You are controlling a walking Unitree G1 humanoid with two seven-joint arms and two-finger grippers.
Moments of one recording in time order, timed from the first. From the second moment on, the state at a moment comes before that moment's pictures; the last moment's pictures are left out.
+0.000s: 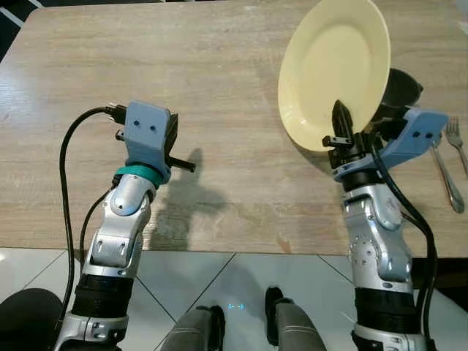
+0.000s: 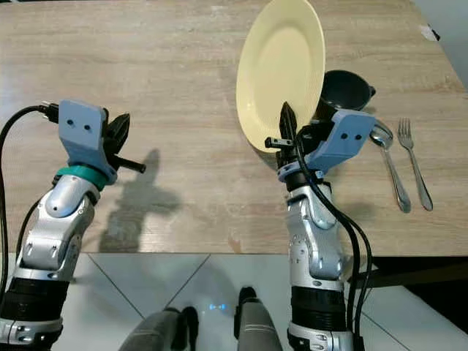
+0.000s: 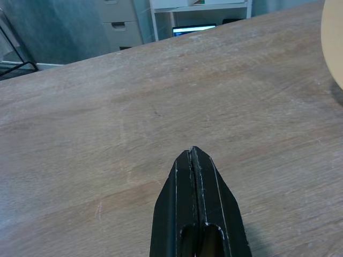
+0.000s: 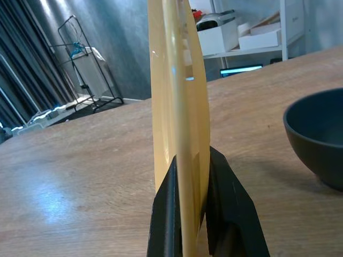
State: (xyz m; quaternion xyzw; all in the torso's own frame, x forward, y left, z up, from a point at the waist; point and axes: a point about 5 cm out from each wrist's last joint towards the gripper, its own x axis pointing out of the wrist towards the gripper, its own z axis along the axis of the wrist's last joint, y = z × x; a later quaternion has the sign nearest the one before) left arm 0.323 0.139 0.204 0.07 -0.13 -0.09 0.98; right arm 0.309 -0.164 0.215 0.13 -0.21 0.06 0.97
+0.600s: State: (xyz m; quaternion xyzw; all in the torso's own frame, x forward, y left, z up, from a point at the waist) left arm 0.324 0.138 0.200 0.08 -0.12 -0.09 0.98; right arm 0.312 -0.166 0.212 0.13 -0.21 0.05 0.97
